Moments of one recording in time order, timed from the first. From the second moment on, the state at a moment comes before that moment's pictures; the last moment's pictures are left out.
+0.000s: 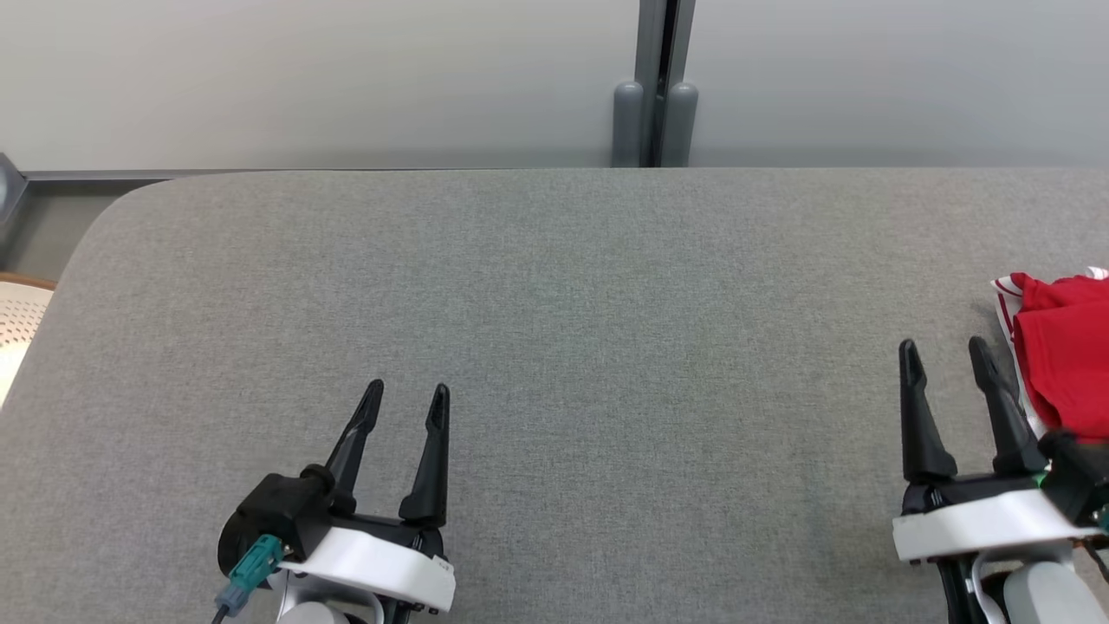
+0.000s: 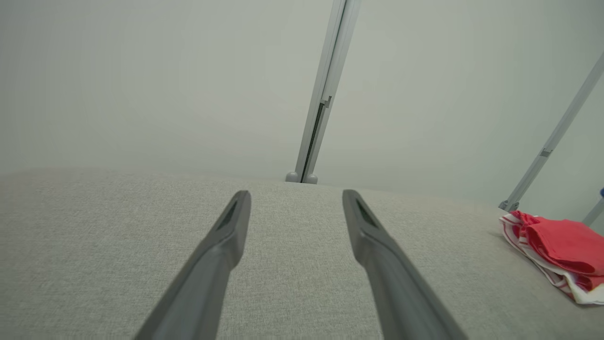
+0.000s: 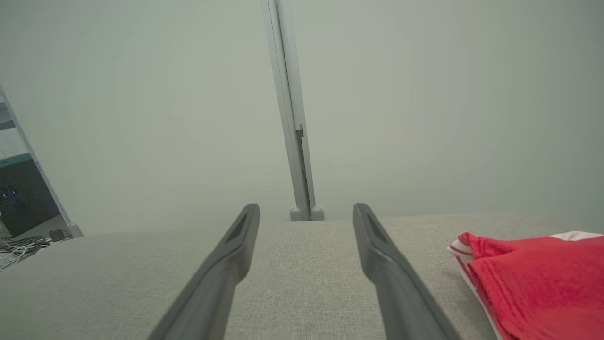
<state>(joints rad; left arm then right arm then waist) -0.09 0.05 -0.27 0.18 -0.36 -0.03 -0.26 -0.14 -0.14 0.05 0.22 0.27 0.13 -0.26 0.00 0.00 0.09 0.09</state>
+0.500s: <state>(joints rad) -0.07 0.05 -0.23 0.17 -0.33 -0.02 -0.26 -0.10 -0.12 0.06 0.22 0.25 0.13 -0.26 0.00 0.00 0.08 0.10</state>
